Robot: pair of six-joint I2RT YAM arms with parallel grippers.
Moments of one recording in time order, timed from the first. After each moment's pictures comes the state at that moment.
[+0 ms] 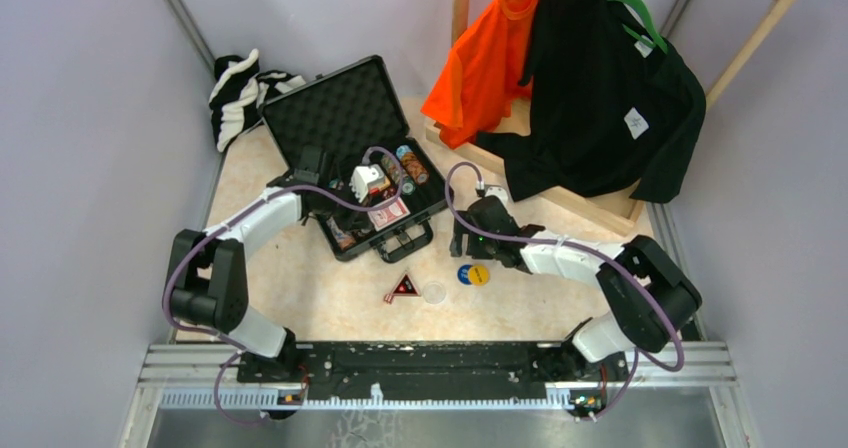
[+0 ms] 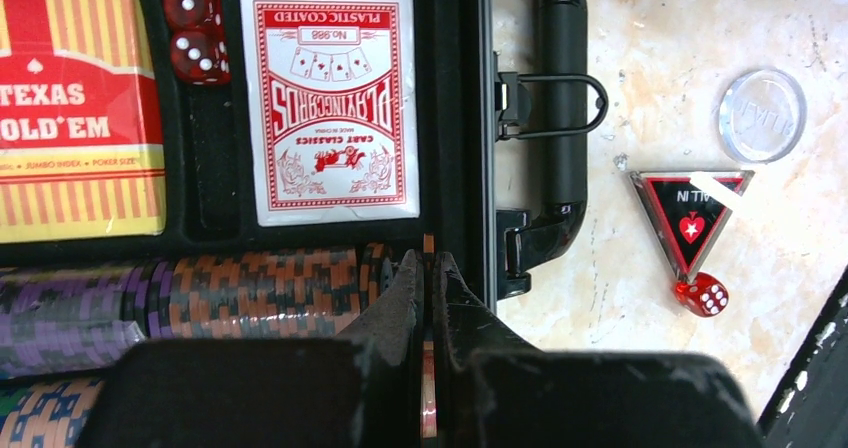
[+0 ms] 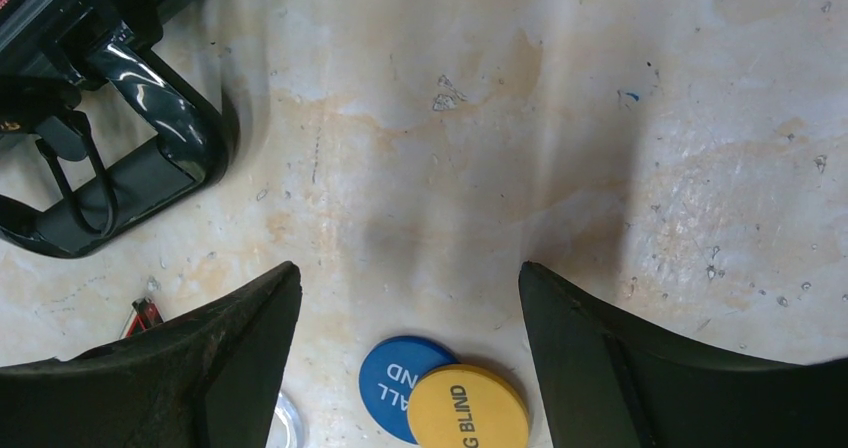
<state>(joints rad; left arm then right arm) -0.28 1.54 0.97 -0.46 0.61 0.58 0.70 1.44 0.66 -0.07 0.15 0.65</state>
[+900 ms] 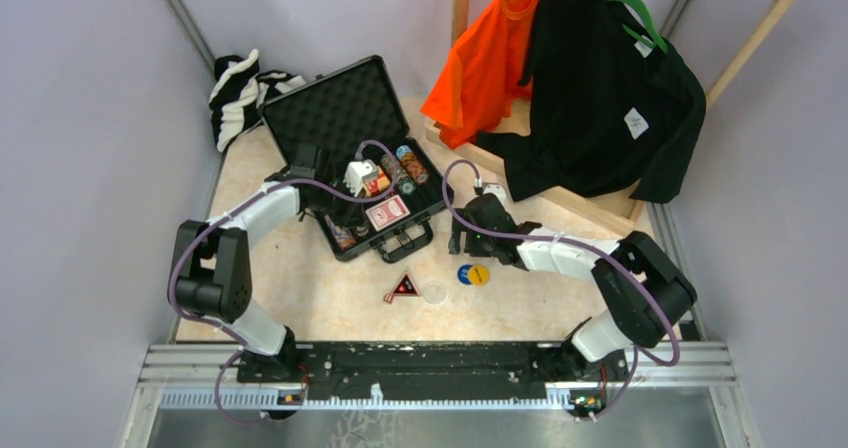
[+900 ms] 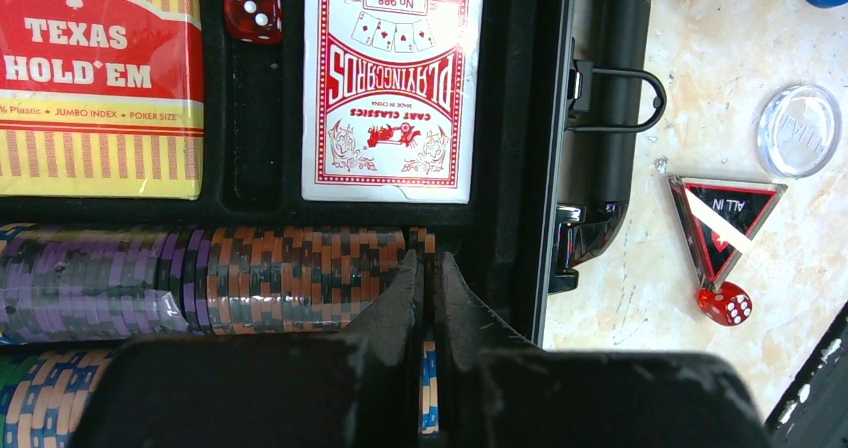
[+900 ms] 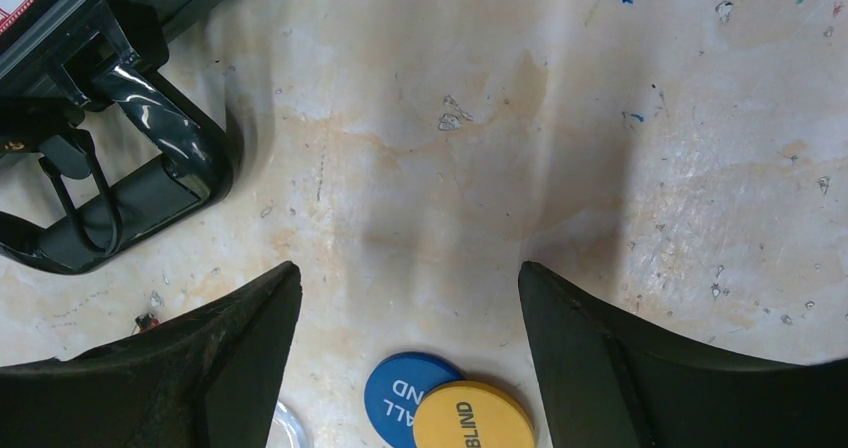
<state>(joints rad) -0.23 1.60 1.00 -0.46 0.59 0.55 0.70 1.48 0.69 -0.08 0.16 0.65</state>
